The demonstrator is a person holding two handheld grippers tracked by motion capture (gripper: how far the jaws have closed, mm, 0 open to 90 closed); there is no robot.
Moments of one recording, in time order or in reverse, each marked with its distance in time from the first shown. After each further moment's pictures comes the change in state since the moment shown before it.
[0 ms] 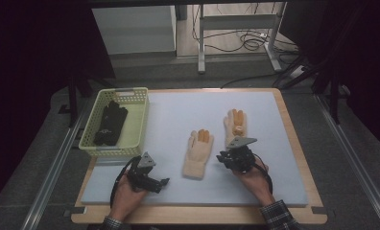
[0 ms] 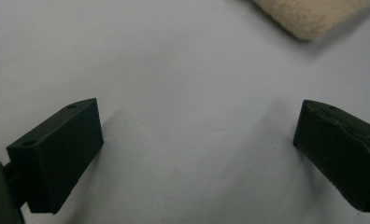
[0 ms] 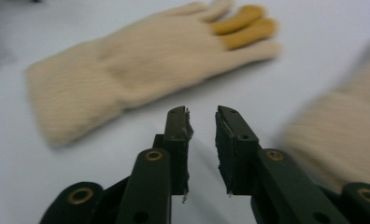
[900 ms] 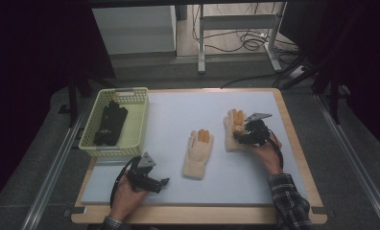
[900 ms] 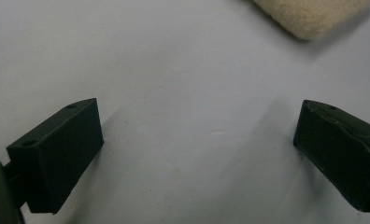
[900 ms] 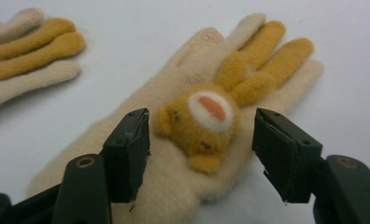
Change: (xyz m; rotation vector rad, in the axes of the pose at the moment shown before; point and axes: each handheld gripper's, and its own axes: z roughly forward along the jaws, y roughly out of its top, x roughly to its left) left arm 0.000 0.000 0.000 -0.001 -0.001 -0.001; right arm -0.108 0.010 0.023 0.013 -0.179 0.084
